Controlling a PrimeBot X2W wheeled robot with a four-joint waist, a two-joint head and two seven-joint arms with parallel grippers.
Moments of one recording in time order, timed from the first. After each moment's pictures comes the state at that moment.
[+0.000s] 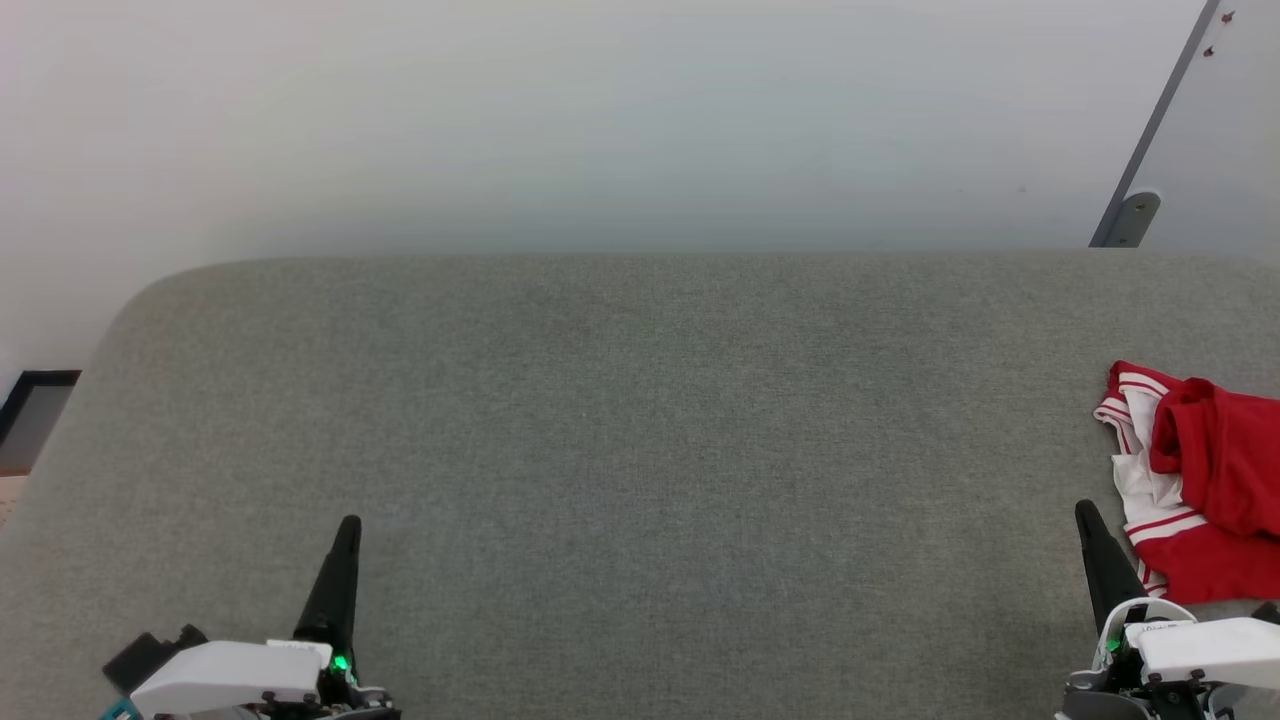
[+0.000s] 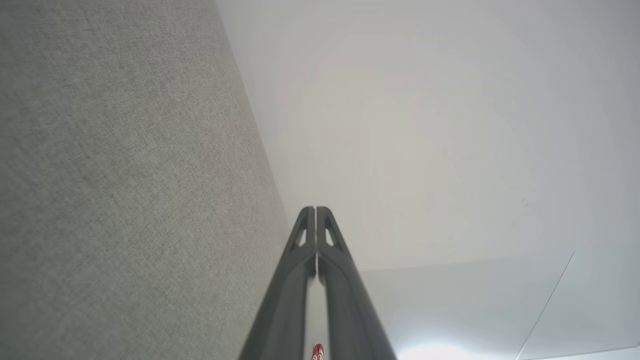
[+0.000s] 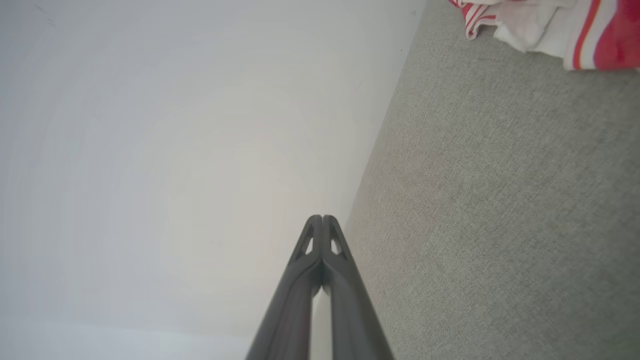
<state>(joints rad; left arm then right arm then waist) -0.08 0.08 0.11 0.26 -1.47 -0.13 0.07 -0.10 -0.05 -0.11 0.26 1.40 0.13 0.07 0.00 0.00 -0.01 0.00</state>
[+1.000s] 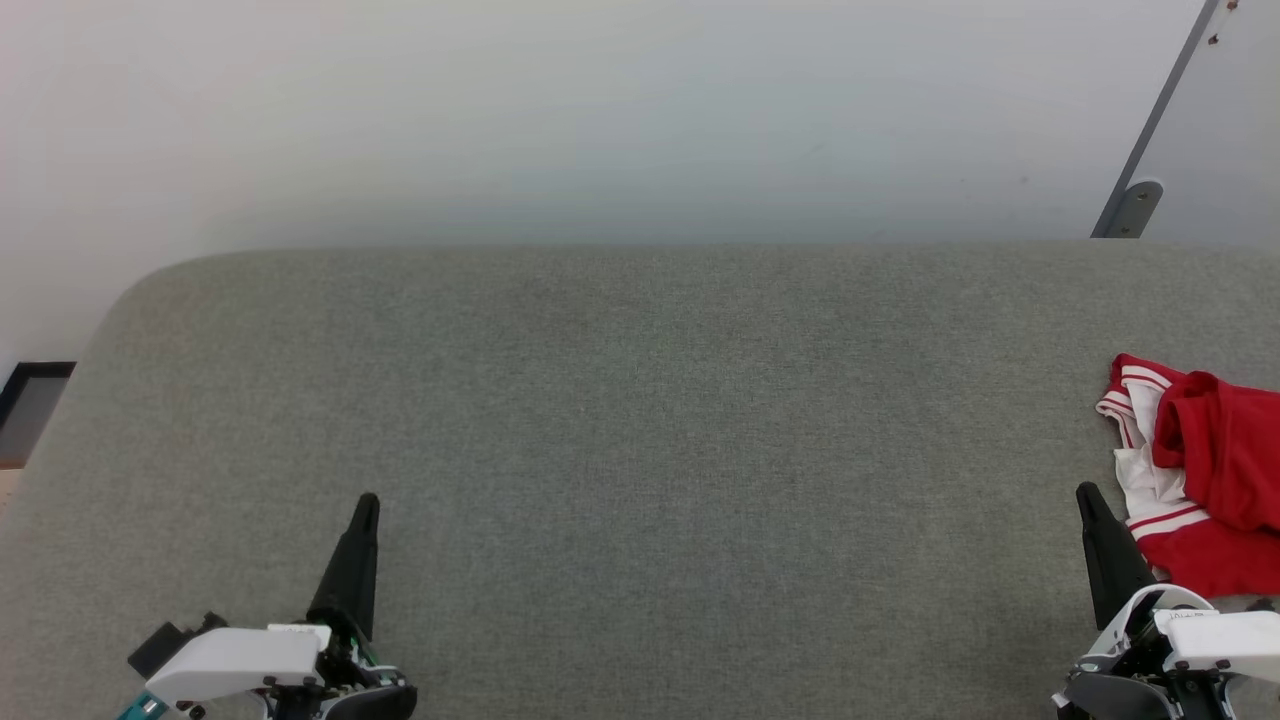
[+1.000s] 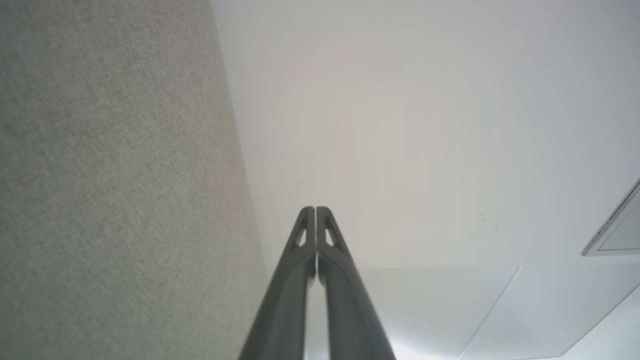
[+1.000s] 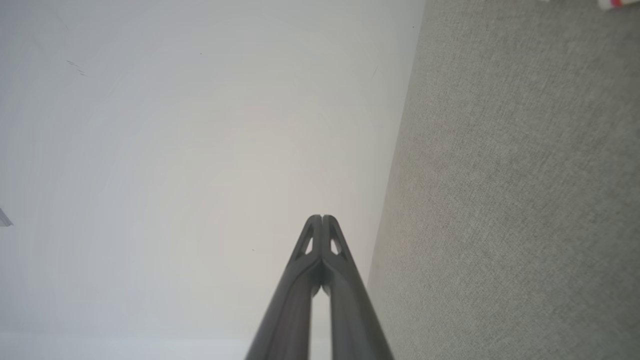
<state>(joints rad) -0.10 0.05 0.11 0.25 -1.61 -0.13 0.11 -0.11 -0.05 -0.11 0.25 1.61 0.13 0.11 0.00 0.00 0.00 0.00</state>
